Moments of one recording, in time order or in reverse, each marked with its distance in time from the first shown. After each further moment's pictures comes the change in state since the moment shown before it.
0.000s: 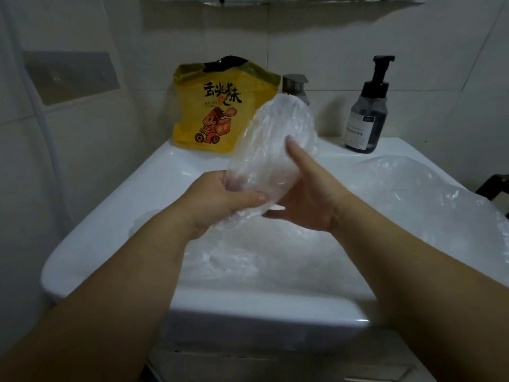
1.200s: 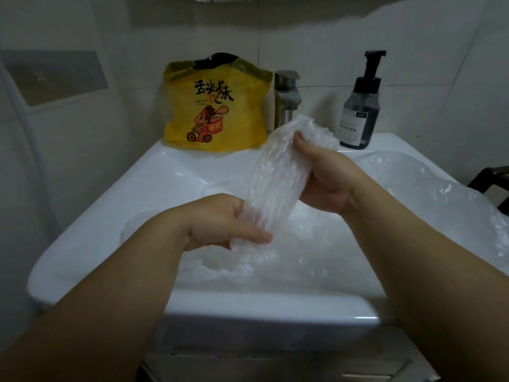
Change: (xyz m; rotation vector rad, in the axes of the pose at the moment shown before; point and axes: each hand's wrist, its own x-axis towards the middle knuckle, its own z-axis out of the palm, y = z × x) left_hand -0.010 0.002 0.005 0.235 -0.410 -0.182; right_hand 0.000 -0.021 -0.016 0.175 0.125 -0.124
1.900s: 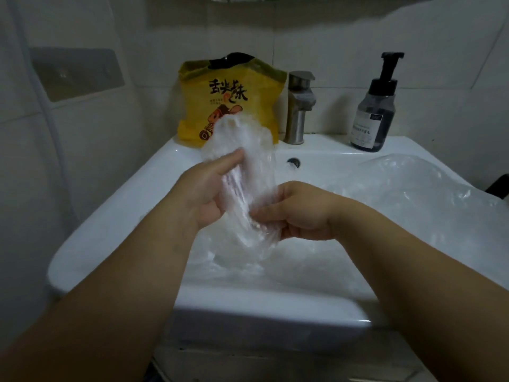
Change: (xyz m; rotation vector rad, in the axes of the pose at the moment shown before) left_hand 0.015 0.003 -0.021 -0.881 0.431 0.111; right_hand -0.005 0.038 0.023 -0.621 -0.202 0.205
